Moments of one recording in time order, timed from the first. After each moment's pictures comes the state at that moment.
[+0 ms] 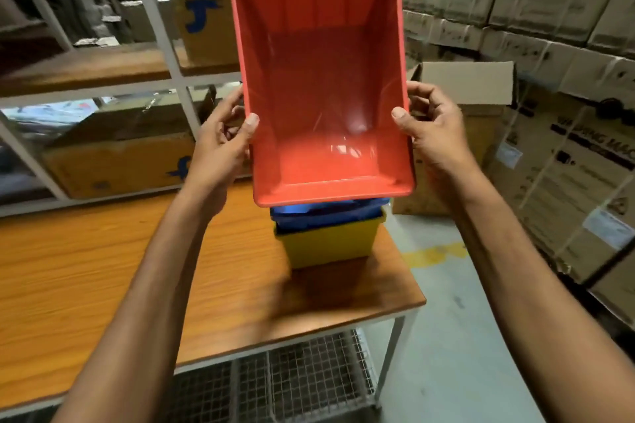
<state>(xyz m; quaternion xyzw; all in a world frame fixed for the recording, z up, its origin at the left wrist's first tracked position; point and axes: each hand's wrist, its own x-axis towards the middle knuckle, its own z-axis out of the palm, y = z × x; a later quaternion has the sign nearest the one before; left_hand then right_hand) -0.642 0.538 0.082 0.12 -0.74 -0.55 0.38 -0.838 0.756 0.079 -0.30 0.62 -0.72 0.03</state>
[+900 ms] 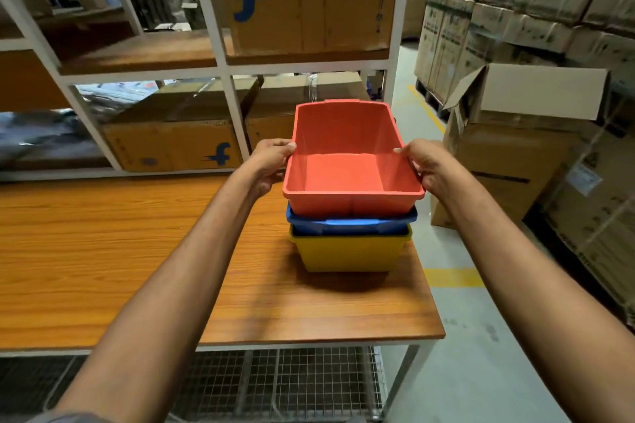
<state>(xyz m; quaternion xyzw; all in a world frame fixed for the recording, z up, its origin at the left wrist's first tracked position) -0.717 0.497 0.035 0.39 -0.65 -0.61 0.23 -0.923 0.669 0.028 -0.08 0.71 -0.64 0.28</state>
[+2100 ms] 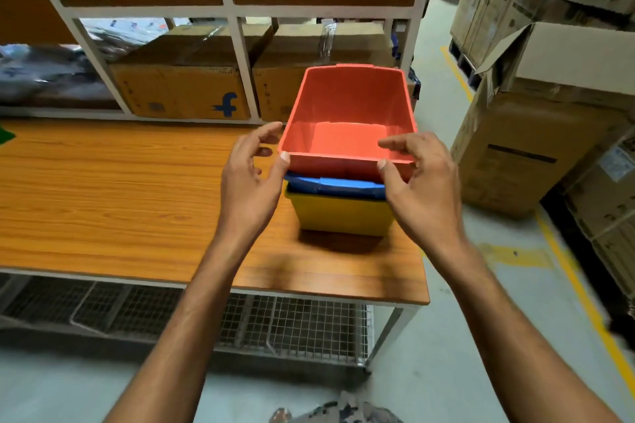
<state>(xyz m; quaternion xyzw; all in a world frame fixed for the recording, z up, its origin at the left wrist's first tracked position) -0.636 0.616 -0.004 0.36 -0.75 -0.35 0.42 -0.816 0.758 0.002 -0.44 0.75 -0.49 -0.07</state>
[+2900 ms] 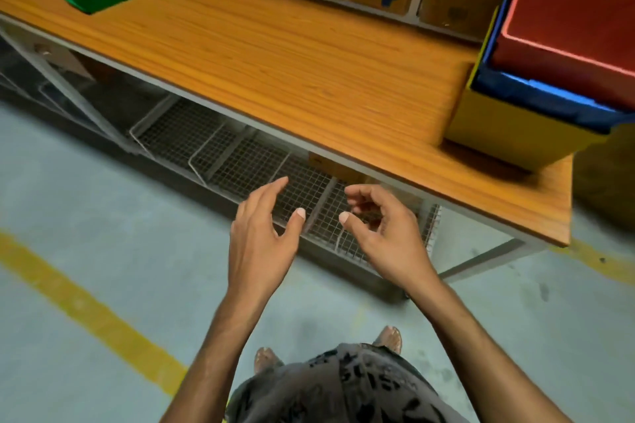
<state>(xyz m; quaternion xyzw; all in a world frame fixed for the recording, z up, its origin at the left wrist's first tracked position) -0.335 0.747 -0.126 0.60 -0.68 -0.29 0.32 -0.527 0.787 -0.110 -0.53 0.66 -0.41 0.33</state>
